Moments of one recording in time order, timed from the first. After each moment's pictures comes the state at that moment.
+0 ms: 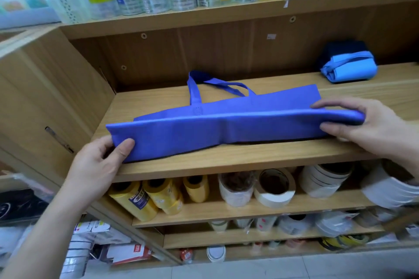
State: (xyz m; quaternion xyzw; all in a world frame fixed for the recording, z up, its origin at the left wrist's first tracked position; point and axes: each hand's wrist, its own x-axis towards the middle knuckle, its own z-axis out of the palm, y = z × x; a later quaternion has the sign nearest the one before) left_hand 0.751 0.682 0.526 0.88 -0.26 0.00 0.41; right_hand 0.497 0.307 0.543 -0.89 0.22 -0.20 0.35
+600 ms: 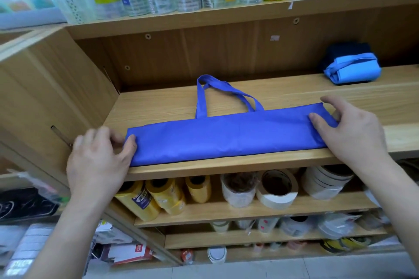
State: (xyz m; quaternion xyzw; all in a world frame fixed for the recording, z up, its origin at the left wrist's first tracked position) left_hand 0.753 0.669 0.517 0.94 -0.18 0.21 0.22; right_hand 0.529 0.340 0.523 -0.86 0.42 -0.24 0.14
